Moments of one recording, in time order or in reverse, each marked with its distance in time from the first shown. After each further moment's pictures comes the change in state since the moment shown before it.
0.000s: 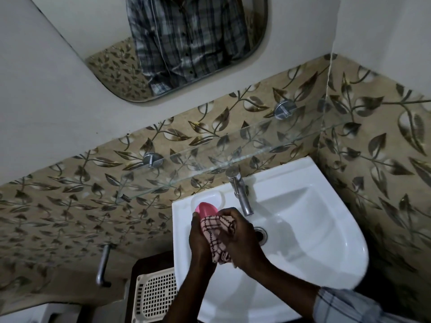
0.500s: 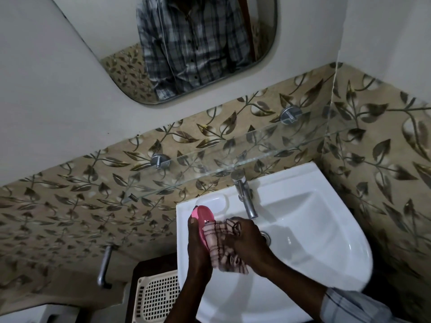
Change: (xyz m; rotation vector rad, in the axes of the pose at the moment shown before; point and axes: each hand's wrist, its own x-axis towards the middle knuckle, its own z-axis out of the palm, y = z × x) left_hand -0.005 0.000 -0.026 0.207 0.063 0.216; right_hand 0.004 -0.008 -0.006 -0.059 -0.054 0.264
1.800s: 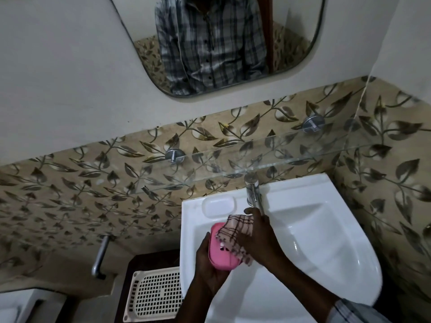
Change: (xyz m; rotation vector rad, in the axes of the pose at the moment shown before) left_hand -0.006 -0.008 -0.015 -0.487 -0.279 -0.396; right_hand 0.020 0.003 -0.001 -0.439 0.055 0.039
